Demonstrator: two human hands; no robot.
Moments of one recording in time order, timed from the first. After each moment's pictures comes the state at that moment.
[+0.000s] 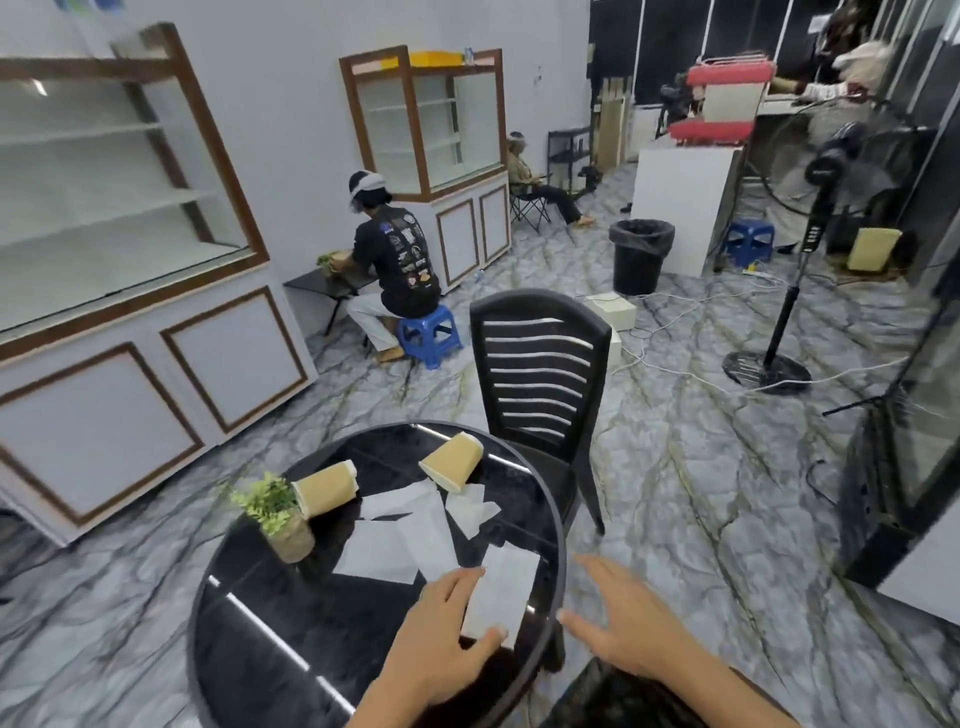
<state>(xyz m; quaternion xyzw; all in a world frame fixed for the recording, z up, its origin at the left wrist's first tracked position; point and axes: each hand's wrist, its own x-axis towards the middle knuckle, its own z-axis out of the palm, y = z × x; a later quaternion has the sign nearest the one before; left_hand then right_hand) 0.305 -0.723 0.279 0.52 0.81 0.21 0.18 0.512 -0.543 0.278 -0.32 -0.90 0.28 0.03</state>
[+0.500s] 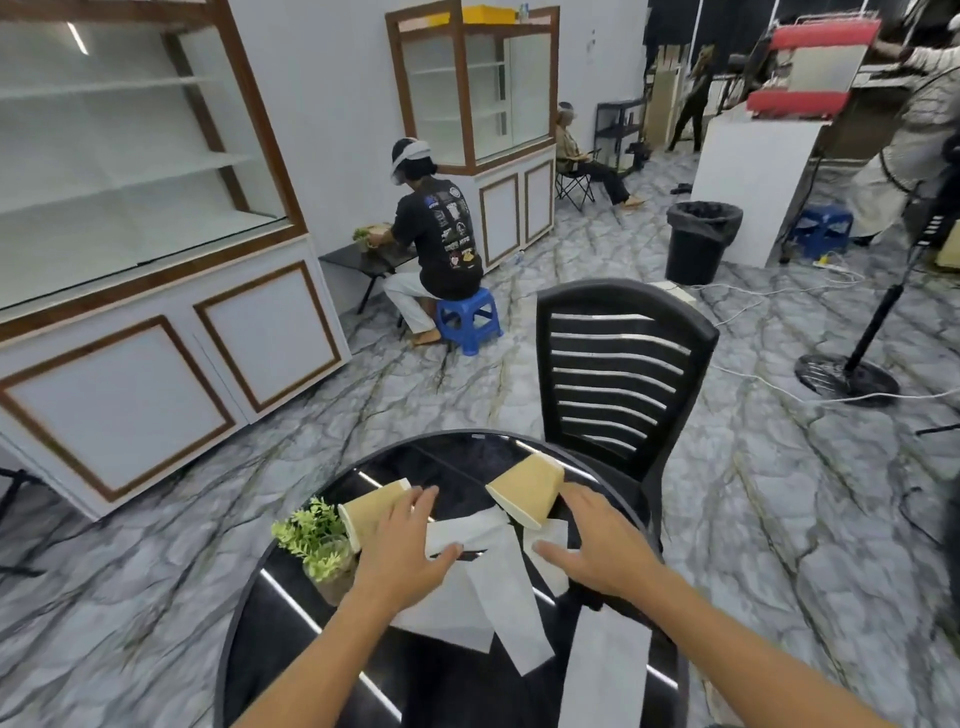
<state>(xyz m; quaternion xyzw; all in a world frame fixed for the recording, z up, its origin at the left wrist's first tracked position) 0.084 -0.680 0.281 0.44 0.88 0.17 0.08 0.286 -0.492 0.291 -0.30 -0.92 0.24 0.06</state>
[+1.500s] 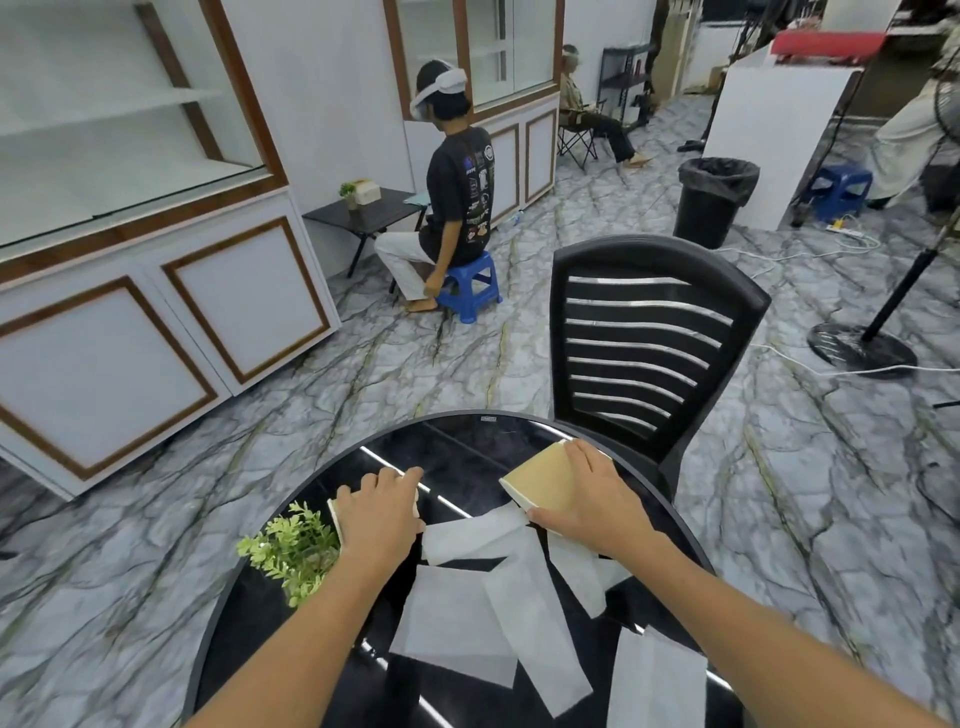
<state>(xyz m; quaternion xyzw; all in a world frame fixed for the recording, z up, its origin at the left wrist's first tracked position) 0.002 -0.636 0.241 0.39 0.92 -0.03 0.02 0.203 -0.452 0.242 -0.35 -0.91 0.21 0.09</state>
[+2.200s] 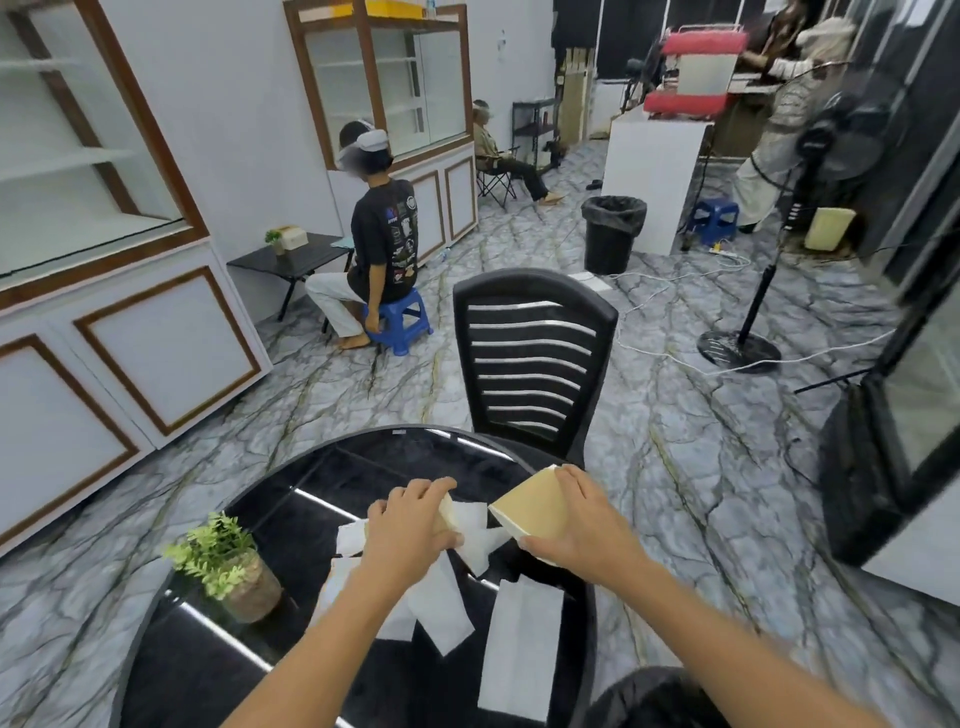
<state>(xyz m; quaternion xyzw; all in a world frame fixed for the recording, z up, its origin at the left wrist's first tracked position) 0.161 -0.605 0.299 0.52 0.85 0.09 0.08 0.369 -0.474 0.286 -0.40 -0.88 0.22 0.12</state>
